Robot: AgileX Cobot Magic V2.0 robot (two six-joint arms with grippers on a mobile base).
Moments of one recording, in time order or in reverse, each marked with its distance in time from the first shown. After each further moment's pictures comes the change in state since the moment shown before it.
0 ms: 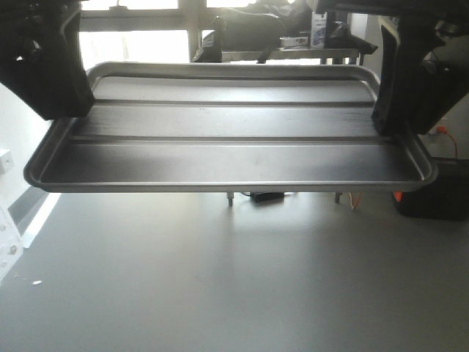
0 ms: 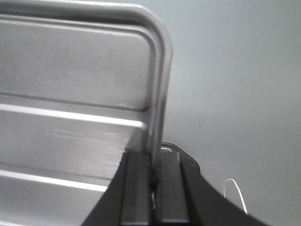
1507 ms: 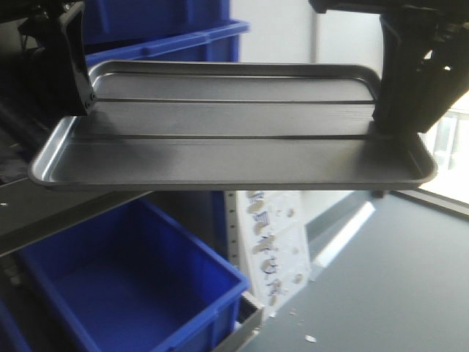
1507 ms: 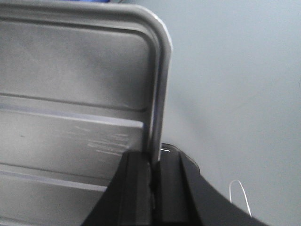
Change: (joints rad) left arm 0.000 0.000 0.000 0.000 -0.009 0.000; right arm -0.002 0.000 0.000 -0.002 -0.004 0.000
